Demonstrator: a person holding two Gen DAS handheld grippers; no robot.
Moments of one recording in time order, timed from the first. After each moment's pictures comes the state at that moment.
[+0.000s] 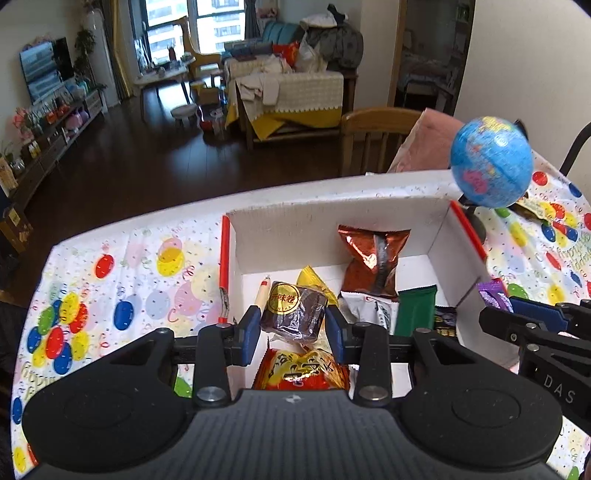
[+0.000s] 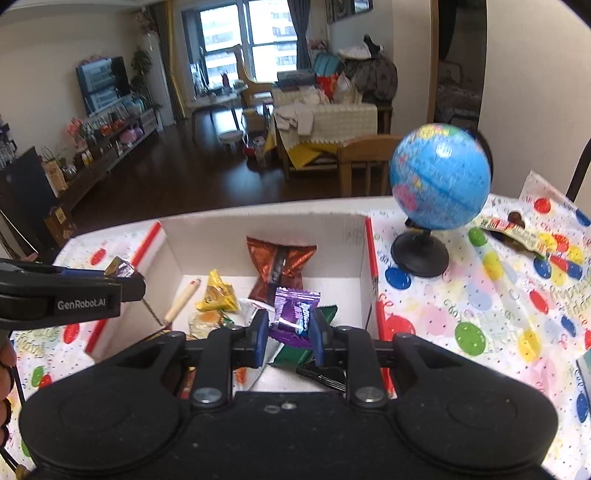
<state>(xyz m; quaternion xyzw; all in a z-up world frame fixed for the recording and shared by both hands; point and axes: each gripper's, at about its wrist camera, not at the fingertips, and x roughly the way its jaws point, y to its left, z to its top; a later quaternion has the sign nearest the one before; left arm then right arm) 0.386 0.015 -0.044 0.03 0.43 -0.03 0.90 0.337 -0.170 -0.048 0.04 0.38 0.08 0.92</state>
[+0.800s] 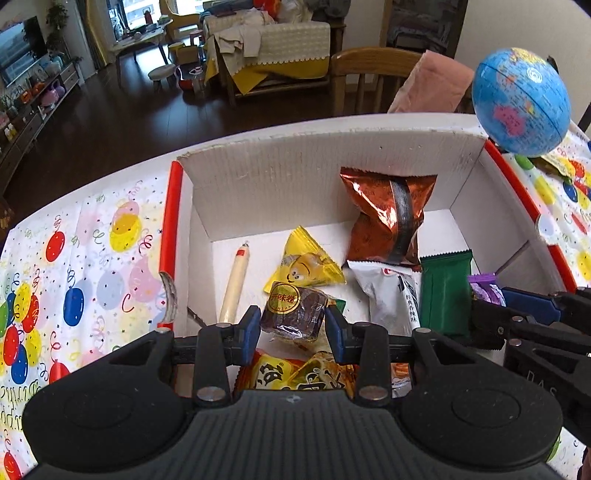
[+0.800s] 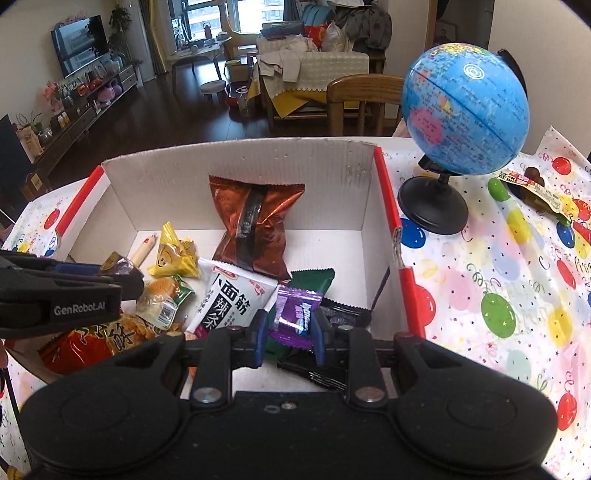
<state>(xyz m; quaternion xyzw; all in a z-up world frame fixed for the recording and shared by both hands) 0.439 0.004 -0.115 0.05 0.49 -0.05 0.87 0.389 -0.160 -0.112 0.02 0.45 0.06 0.89</state>
